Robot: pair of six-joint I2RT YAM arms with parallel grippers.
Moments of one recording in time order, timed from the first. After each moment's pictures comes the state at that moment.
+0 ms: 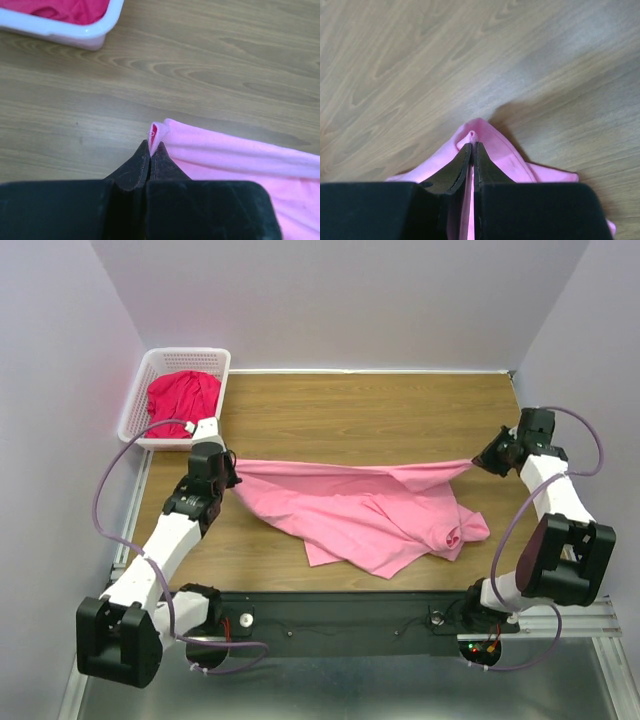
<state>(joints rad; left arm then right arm) -0.24 0.99 0.68 -0.17 -0.27 -0.31 -0.28 1.41 1.06 -0.50 -0.19 0.51</state>
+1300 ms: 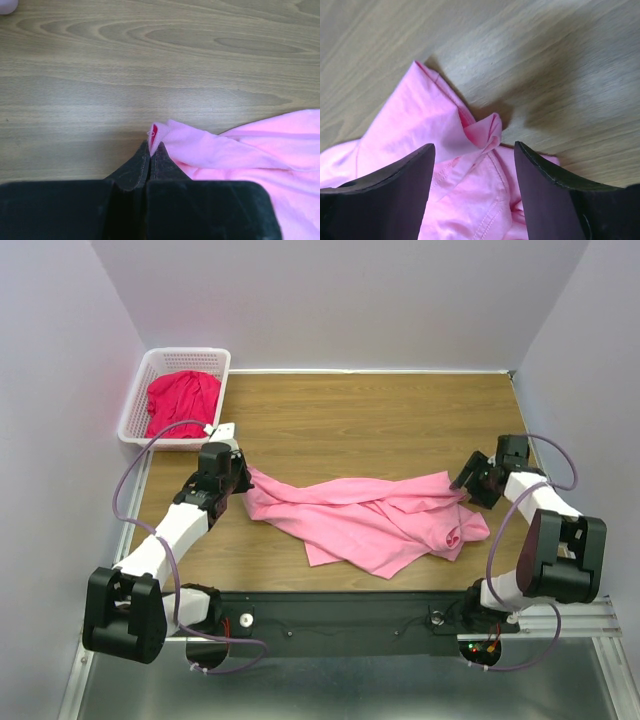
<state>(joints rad) -0.23 1.14 0.65 -0.11 -0.04 -0.32 -0.23 1.42 0.81 -0.40 -0.19 0.45</state>
